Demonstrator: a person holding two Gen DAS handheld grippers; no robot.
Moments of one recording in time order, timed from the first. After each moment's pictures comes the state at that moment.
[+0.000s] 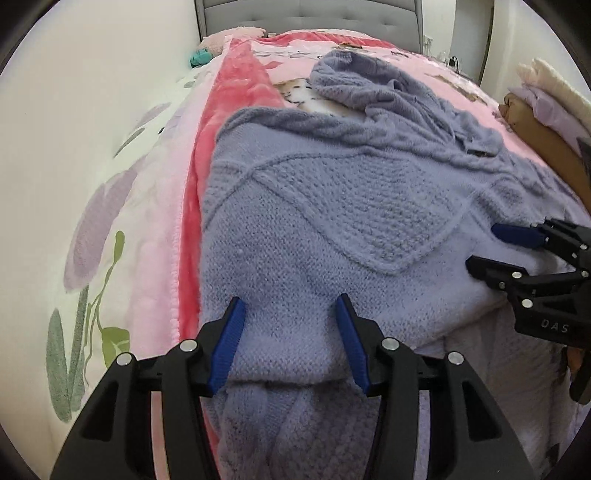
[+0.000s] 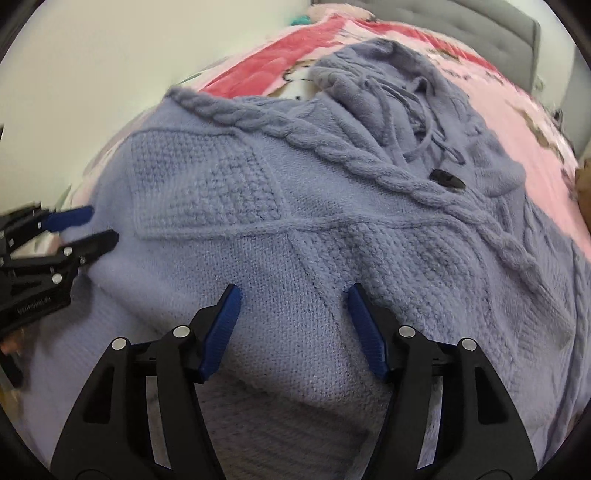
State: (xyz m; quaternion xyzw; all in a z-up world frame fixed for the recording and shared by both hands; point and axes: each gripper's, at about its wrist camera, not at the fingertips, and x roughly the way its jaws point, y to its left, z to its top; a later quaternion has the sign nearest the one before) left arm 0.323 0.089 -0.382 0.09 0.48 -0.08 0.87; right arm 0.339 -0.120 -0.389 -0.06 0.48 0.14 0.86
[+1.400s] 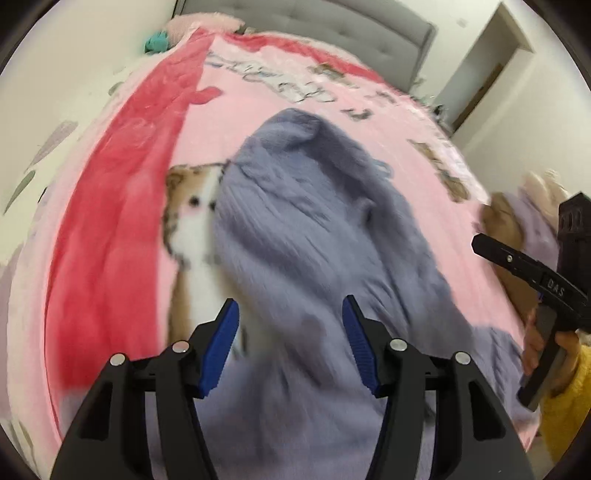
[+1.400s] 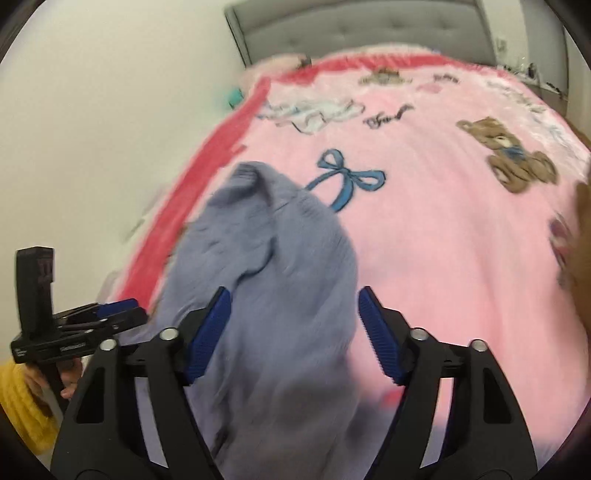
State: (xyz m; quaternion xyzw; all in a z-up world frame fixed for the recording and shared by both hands) left arm 0.575 -0.004 -0.343 -0.06 0.51 -0.16 0.84; right arm 0.585 -0.307 -0.317 0.10 0.45 0.12 0.88
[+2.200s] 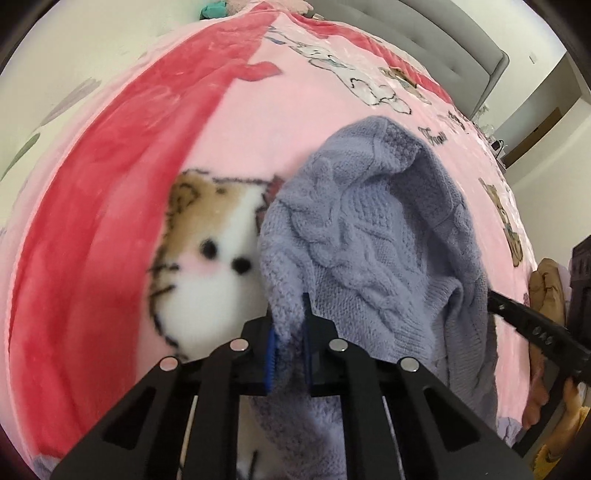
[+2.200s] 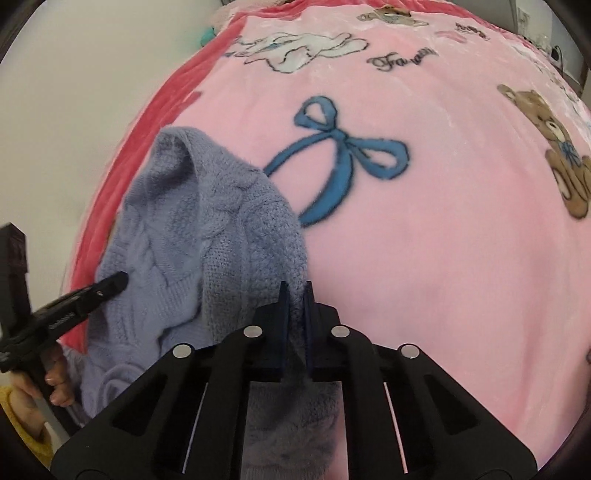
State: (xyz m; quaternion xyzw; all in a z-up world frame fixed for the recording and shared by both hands) left arm 0.655 -0.002 -0.388 -0.13 0.54 -0.07 0.83; right arm 0.668 -0.296 -0.364 0.10 0.53 0.12 0.83
